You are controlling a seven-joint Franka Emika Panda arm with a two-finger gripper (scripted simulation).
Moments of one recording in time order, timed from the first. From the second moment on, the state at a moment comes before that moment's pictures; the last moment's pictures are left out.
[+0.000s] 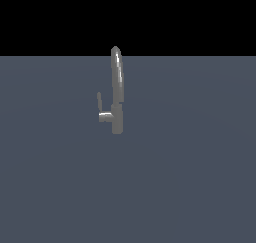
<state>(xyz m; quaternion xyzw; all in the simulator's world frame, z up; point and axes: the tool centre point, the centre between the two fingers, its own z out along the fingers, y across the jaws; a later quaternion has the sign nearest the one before) -0.254 0.008 0.555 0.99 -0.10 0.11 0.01</state>
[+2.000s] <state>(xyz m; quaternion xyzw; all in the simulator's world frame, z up) -0.077 0.237 0.446 0.79 -0.47 0.37 0.14</state>
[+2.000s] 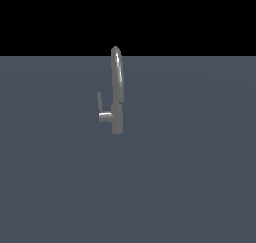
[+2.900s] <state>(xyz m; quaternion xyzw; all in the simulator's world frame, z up) 0.029 0.127 0.201 0.69 -0.61 0.33 0.21</state>
